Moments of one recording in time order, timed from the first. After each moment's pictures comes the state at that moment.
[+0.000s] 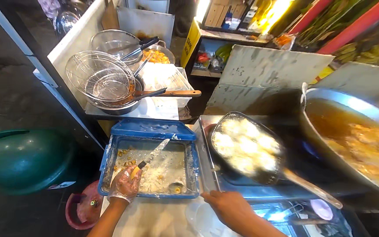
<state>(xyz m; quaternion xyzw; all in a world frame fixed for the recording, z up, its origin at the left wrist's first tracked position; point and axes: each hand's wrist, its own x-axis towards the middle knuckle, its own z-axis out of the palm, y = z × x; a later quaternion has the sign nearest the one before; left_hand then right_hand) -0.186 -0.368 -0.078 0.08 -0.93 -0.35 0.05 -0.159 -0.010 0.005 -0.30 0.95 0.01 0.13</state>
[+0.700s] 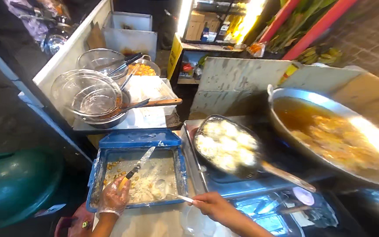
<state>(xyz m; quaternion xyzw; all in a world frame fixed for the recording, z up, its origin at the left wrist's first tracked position) -0.183 -0.366 -0.085 0.05 -0.92 -0.35 0.13 -0.154 0.003 0.003 0.03 0.76 -0.54 0.35</state>
